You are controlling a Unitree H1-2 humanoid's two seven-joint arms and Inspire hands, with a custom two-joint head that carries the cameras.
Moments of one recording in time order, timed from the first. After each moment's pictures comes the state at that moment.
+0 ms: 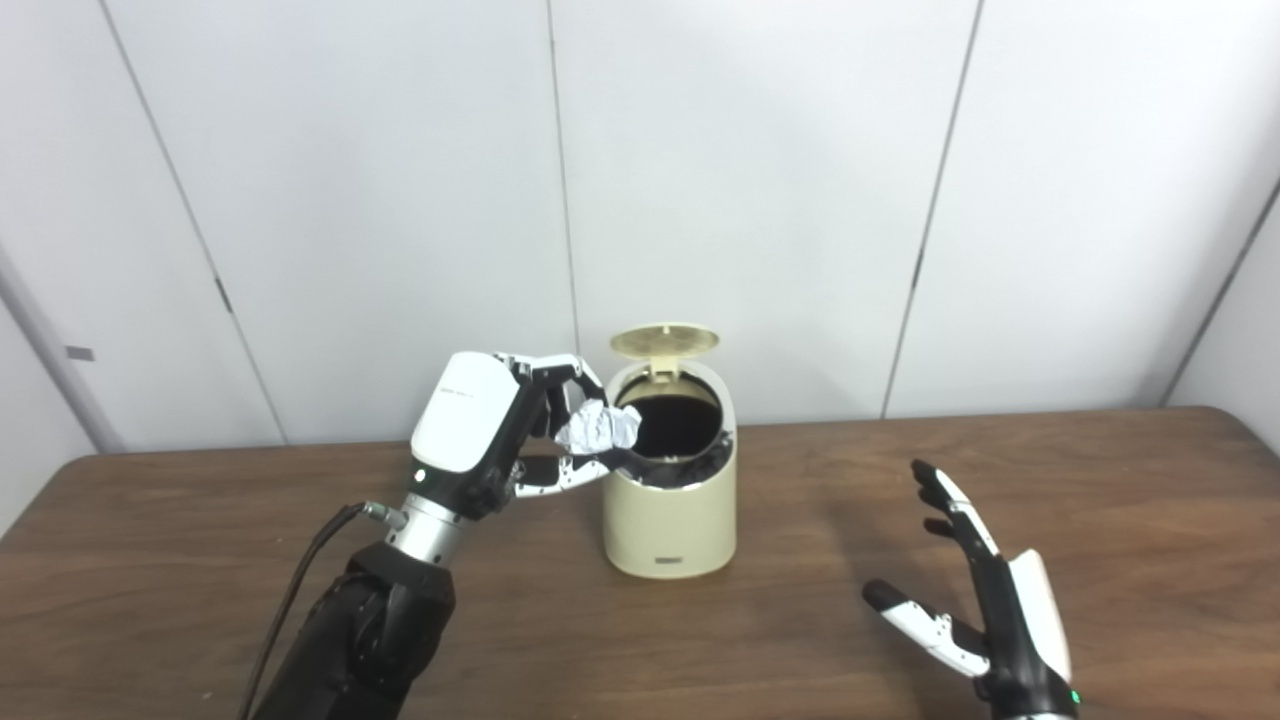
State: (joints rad) left arm -0.55 0.27 -0.20 0.24 0.80 -0.38 0.28; right arm -0.08 -0.12 0.03 0.00 -0.49 -0.24 -0.28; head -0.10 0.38
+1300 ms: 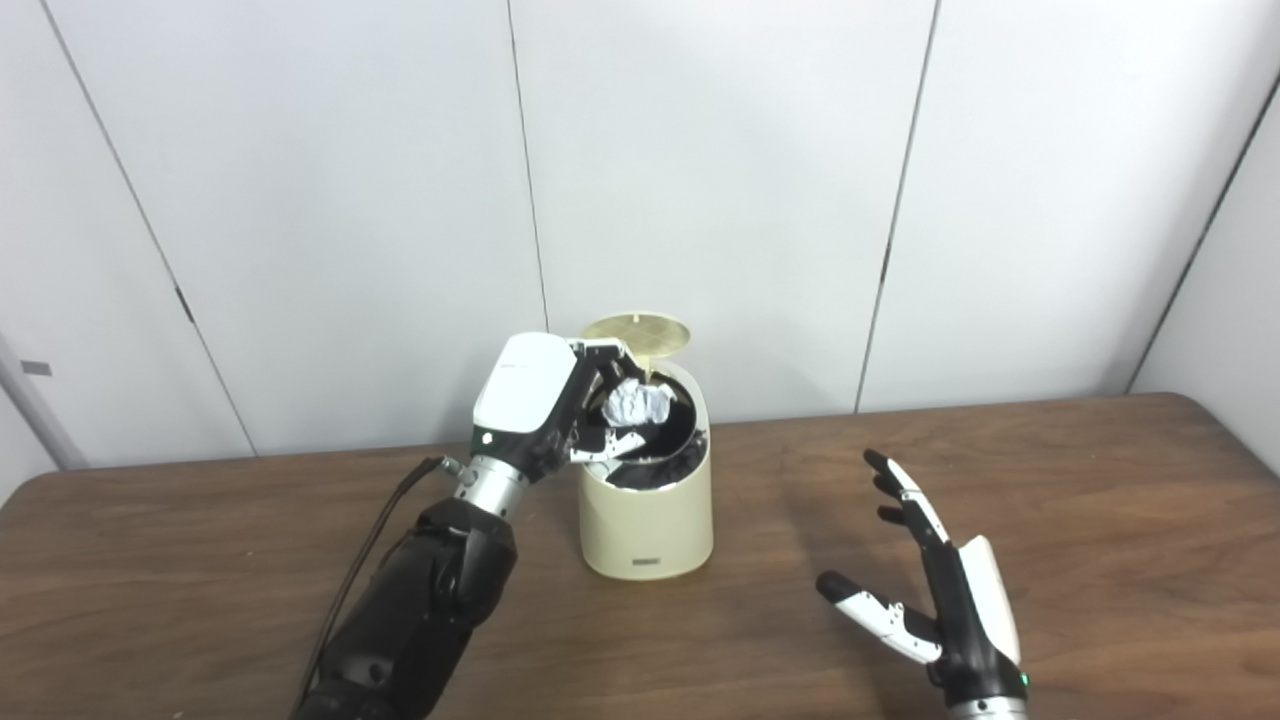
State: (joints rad) left arm -0.74 0.19 -0.33 0.58 0.81 -0.29 0.37; right arm -0.09 -0.09 0.05 0.00 -0.50 -0.23 -0.28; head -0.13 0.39
